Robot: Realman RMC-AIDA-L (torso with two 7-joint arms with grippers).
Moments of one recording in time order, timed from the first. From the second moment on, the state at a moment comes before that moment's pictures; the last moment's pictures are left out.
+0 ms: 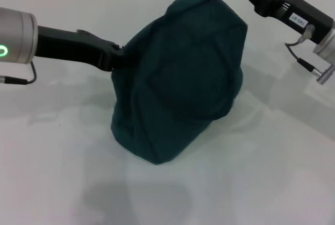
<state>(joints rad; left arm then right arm) -0.44 -2.08 1.06 1.41 2.11 1.57 -2.31 0.66 2.03 -1.46 -0.29 -0.61 -1.39 1.16</state>
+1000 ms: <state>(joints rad) -0.52 -2.07 1.06 1.43 1.99 1.61 -2.35 0.65 2.03 -1.47 -0.28 -0.59 -1.41 1.20</state>
